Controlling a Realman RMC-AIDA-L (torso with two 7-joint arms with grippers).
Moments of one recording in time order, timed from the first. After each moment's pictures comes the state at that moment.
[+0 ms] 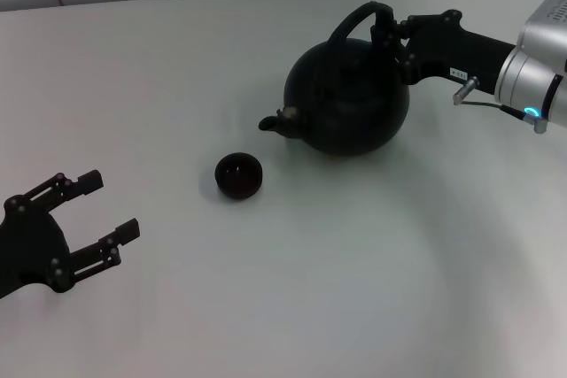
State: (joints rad) left arm -0.30 -2.06 0.56 0.48 1.89 1.67 -0.84; right arm 0.52 2.08 -0.90 -0.50 -1.48 -1.02 0.96
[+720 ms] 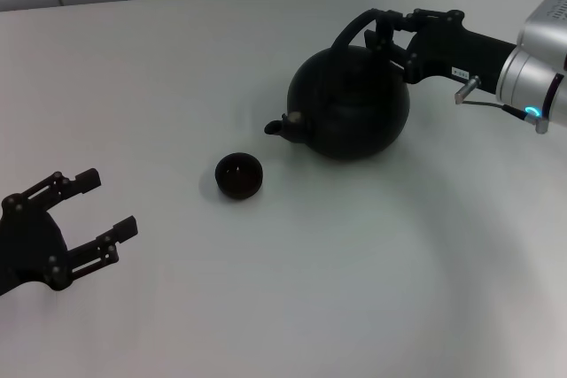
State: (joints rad) left arm -0.30 -2.06 0.55 0.49 1.89 1.67 -0.86; right arm 0.52 2.08 -0.90 -0.50 -1.47 -1.00 0.96
